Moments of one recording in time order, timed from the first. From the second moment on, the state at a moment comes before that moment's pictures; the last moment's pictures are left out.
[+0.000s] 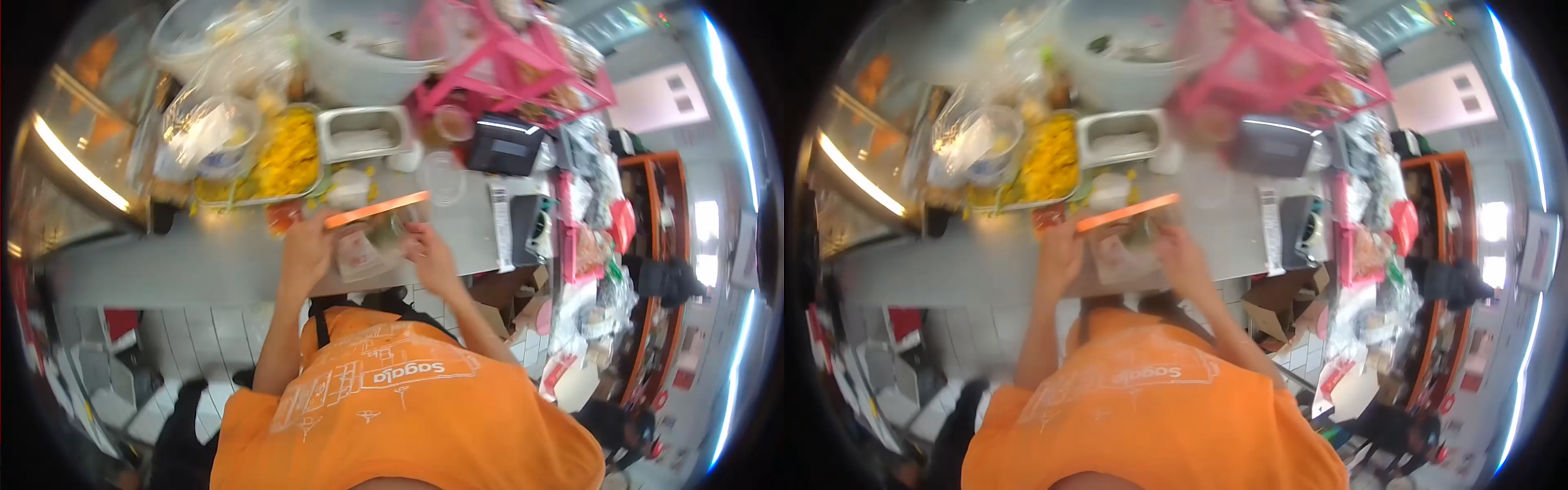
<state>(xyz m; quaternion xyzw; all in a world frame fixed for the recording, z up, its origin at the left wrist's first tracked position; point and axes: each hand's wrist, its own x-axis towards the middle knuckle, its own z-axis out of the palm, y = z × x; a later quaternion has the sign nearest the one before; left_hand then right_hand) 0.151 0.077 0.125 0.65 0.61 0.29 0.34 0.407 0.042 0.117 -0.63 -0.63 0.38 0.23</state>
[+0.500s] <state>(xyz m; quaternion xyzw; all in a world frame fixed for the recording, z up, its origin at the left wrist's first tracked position) 0.208 0.034 0.108 0.57 0.62 0.41 0.35 0.655 0.208 0.314 -0.61 -0.65 -0.01 0.45</state>
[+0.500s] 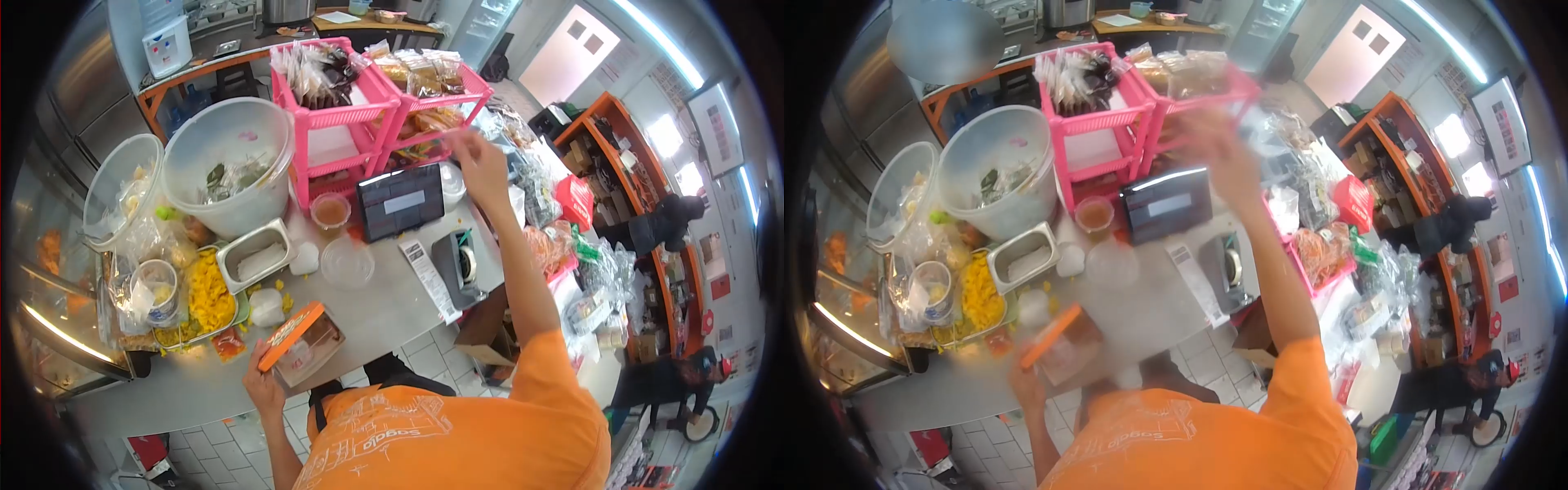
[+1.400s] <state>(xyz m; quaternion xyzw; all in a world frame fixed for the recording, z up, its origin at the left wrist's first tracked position) 0.243 0.012 0.119 0.52 0.71 0.39 0.29 0.493 0.094 0.125 -0.53 -0.70 0.37 0.29</state>
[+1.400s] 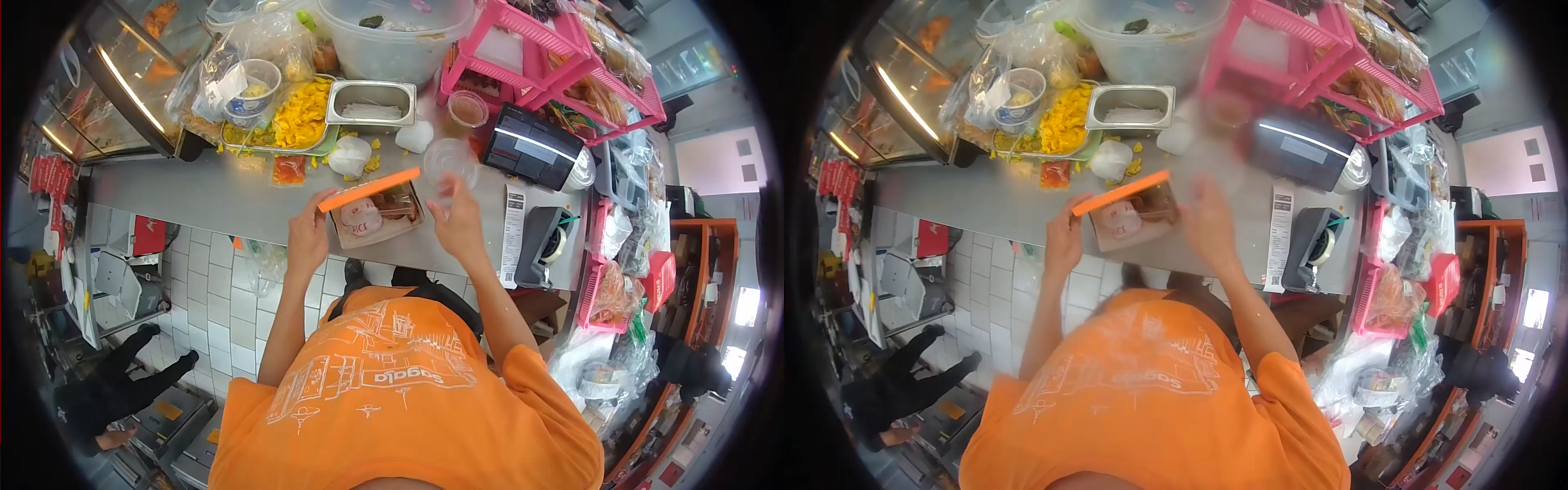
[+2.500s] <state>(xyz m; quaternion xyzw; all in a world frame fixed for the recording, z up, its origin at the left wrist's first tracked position) 0.292 0.030 0.096 0.82 0.54 0.16 0.11 0.523 0.060 0.053 -0.35 -0.91 0.15 0.14</state>
